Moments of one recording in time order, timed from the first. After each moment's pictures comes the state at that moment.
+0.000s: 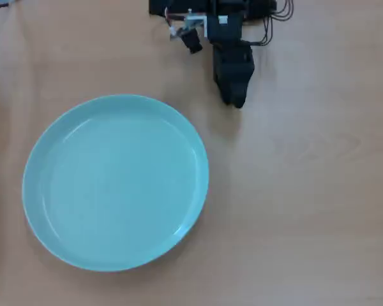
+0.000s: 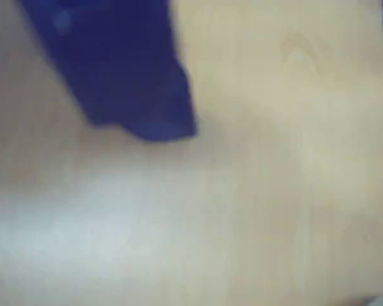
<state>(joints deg) 91.6 130.7 166.0 12.0 -10.7</state>
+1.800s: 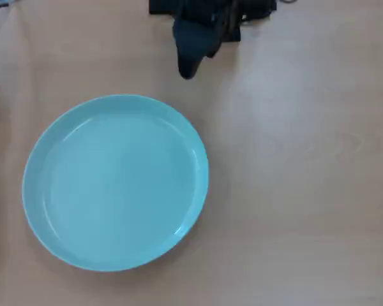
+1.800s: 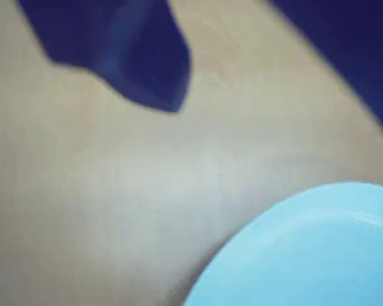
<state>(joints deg) 106.3 108.5 82.7 94.7 15.3</state>
